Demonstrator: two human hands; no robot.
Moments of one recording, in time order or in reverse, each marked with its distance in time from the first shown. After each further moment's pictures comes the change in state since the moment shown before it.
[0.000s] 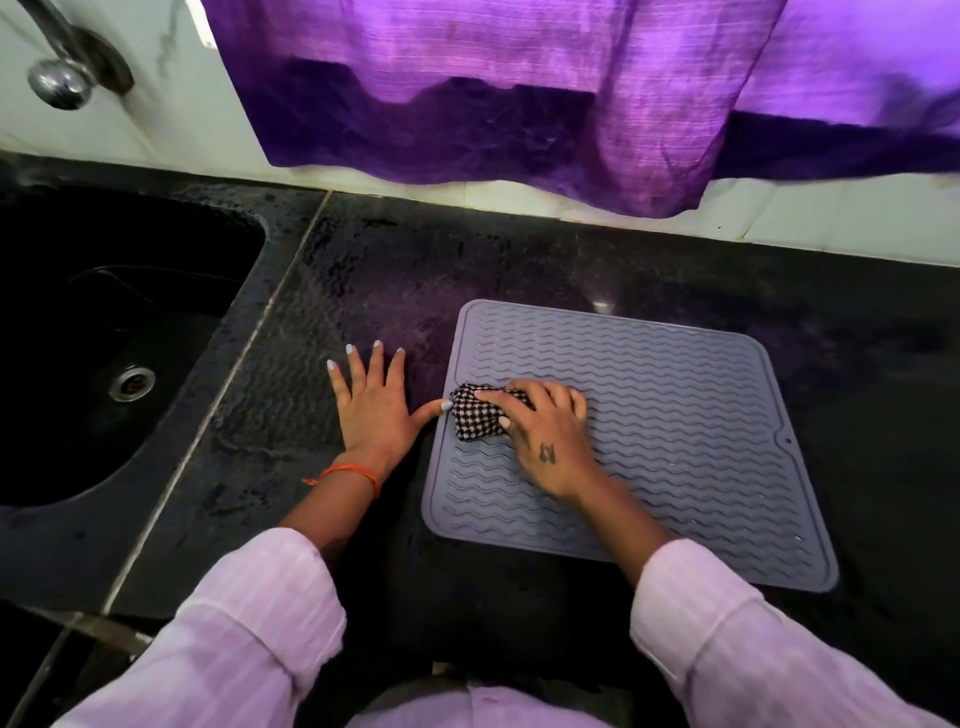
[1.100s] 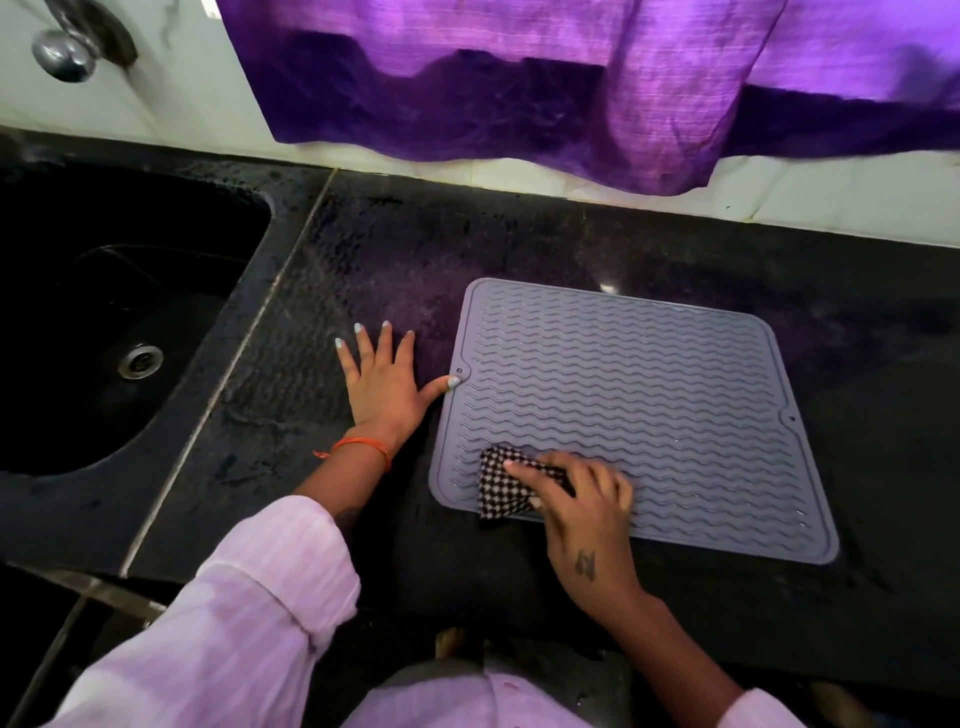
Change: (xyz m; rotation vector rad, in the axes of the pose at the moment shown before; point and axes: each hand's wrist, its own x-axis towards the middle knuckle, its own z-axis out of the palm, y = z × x) left_hand -0.004 0.001 -0.001 -0.013 -0.004 0.000; right_hand -0.114 -0.029 -0.006 0.027 0.150 0.113
